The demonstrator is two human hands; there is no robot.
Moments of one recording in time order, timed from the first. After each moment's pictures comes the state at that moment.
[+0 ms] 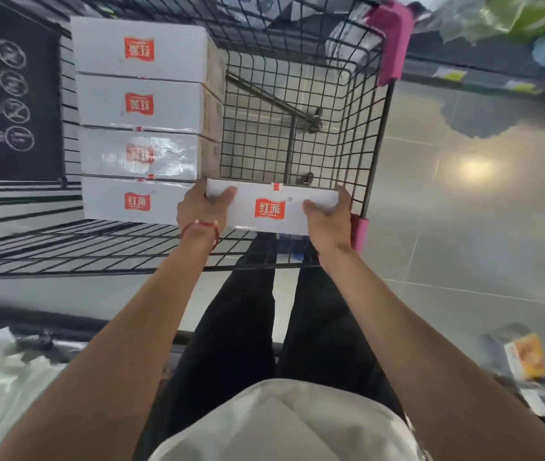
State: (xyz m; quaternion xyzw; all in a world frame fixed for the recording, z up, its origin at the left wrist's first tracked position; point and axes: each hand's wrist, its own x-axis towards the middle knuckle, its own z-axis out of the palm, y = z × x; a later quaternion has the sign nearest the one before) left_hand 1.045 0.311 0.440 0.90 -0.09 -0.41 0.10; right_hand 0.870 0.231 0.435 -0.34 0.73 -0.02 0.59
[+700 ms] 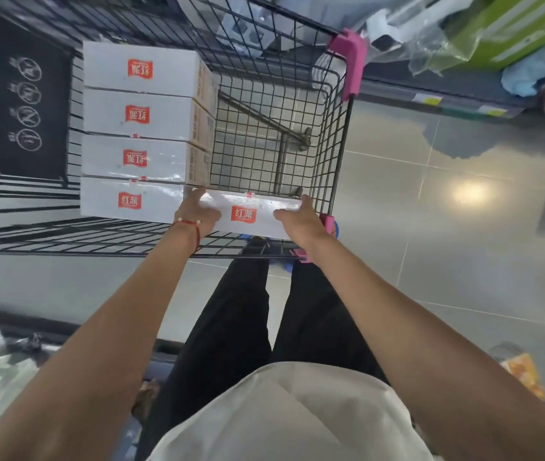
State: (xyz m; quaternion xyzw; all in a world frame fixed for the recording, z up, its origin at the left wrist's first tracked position) left_hand 1.026 0.316 0.450 0.86 -0.07 -0.49 0.11; right_hand 0.852 0.213 0.464 -0.43 0.61 0.13 0.65
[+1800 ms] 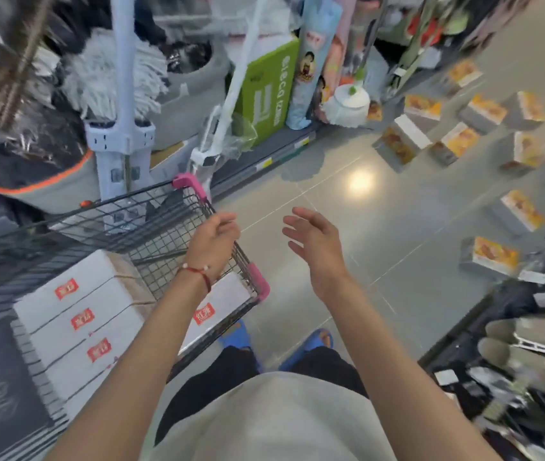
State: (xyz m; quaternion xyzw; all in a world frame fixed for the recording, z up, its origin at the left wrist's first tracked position) left_hand 0.932 0.213 0.638 0.66 -0.44 -0.55 0.24; right_hand 0.762 0.245 0.657 -0.17 0.68 -0.44 0.57
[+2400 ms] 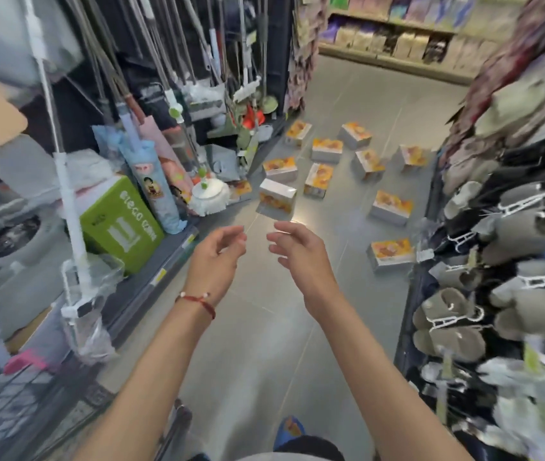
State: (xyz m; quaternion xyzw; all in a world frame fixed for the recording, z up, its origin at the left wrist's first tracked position) left_hand 0.575 0.232 0.770 0.47 -0.61 -0.58 0.25; right_hand 0.456 0.312 0.755 -0.17 0.67 -0.60 0.40
